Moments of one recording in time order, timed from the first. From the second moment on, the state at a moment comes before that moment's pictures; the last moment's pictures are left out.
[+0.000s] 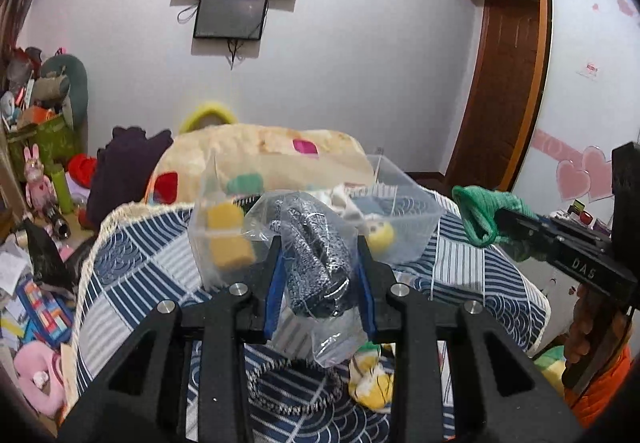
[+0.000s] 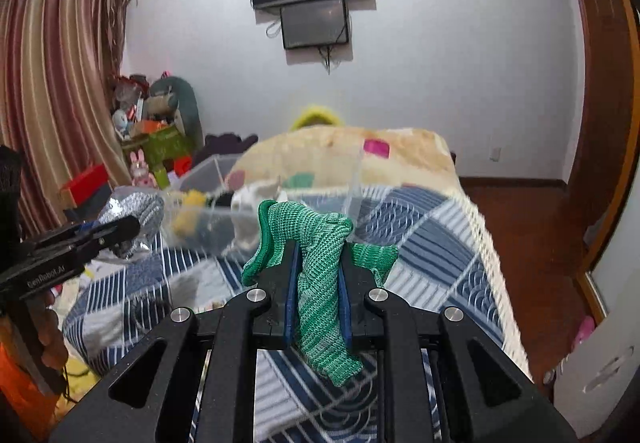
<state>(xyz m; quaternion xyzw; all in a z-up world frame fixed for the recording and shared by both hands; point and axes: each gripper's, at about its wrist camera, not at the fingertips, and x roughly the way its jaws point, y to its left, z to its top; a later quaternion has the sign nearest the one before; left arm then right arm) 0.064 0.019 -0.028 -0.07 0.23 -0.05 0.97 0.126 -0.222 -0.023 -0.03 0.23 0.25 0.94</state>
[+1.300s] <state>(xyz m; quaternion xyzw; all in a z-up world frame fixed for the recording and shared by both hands) 0.193 0.017 -0.056 -0.02 0.30 -0.02 0.95 0.219 -0.139 -0.031 -0.08 0.28 0.26 0.92</state>
